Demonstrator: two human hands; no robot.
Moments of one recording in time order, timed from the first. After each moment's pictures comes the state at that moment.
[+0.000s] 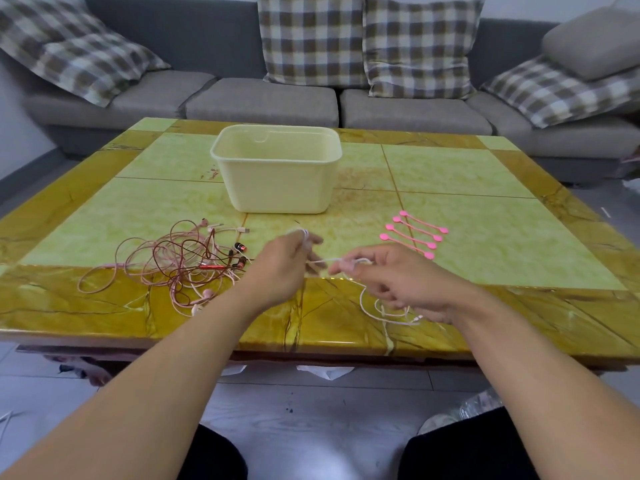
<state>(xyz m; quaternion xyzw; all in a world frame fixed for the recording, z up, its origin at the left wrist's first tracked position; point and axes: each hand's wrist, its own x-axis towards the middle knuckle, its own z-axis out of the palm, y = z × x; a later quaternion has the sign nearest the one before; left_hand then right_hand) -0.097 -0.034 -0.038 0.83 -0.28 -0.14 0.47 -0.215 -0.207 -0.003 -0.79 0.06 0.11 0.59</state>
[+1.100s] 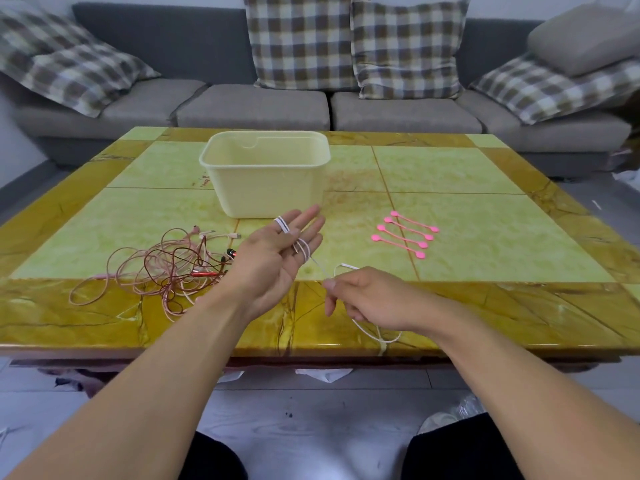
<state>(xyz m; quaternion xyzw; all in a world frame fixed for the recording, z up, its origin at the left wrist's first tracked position) -0.108 -0.042 -0.014 0.40 -0.11 -0.30 0.86 -0.214 -0.194 -0.025 -0.90 0.06 0.10 0.42</state>
